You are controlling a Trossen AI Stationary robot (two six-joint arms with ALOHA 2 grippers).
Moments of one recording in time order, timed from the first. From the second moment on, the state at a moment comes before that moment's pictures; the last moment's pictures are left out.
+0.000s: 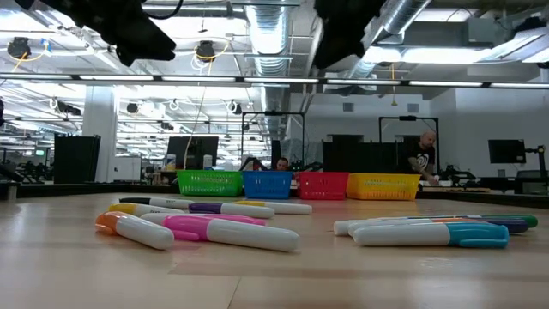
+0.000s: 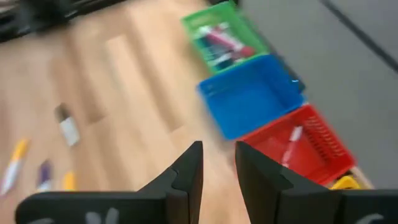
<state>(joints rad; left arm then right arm) 0.01 0.66 0.59 -0.31 -0.24 -0.11 -0.31 1.54 1.52 -0.81 0.06 0.05</state>
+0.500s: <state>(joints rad) -0.11 0.81 0.59 -0.31 -0.08 -0.21 0.09 1.60 1.51 -1.07 0.05 0.26</state>
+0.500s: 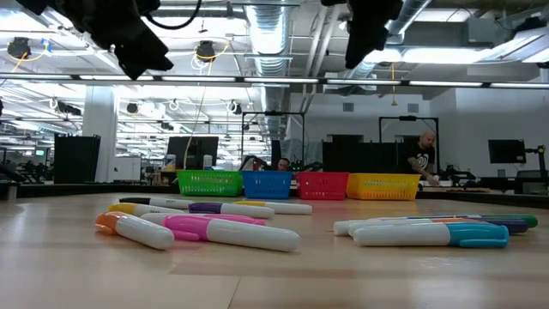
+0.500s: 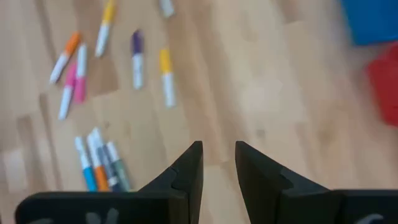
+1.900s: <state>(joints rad) -0.60 1.22 0.59 0.29 -0.37 -0.56 0.53 1.72 1.05 -0.75 0.10 0.51</state>
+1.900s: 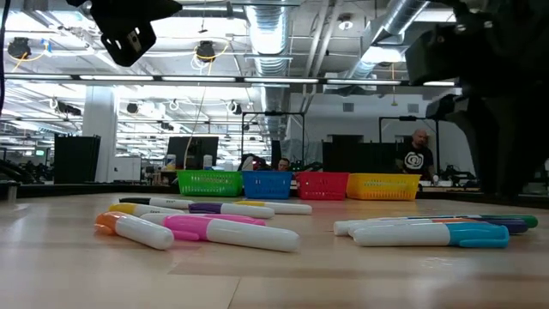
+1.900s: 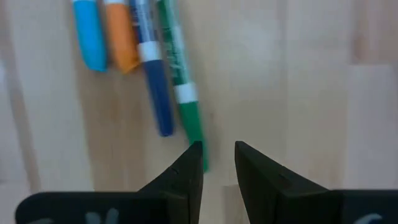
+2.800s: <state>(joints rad) -0.60 1.22 0.59 0.29 -0.37 -0.55 0.54 1.74 0.96 -0.63 0.11 0.44</state>
